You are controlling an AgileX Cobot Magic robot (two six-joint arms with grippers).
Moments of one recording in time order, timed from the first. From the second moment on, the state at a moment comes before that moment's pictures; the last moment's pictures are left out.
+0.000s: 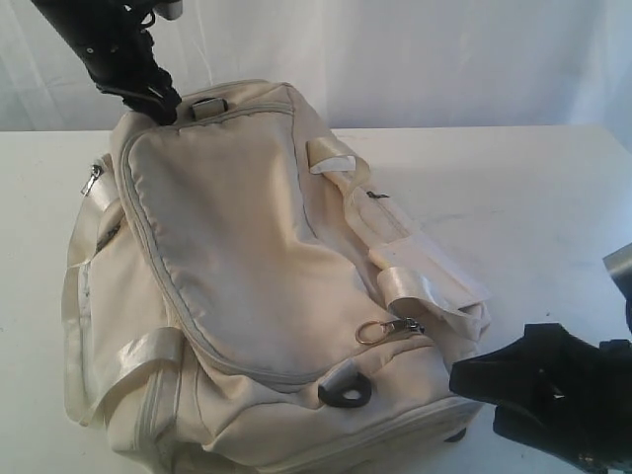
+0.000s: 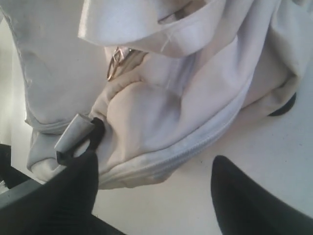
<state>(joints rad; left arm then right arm) -0.10 2.13 -2.17 -0.14 1.19 0.58 -0.19 0.98 -0.29 1.21 0.89 -0.60</state>
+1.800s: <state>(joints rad) -0.09 2.05 -2.17 -0.08 1.32 0.45 -0.19 1.04 -0.13 1.67 0.78 -0.97</state>
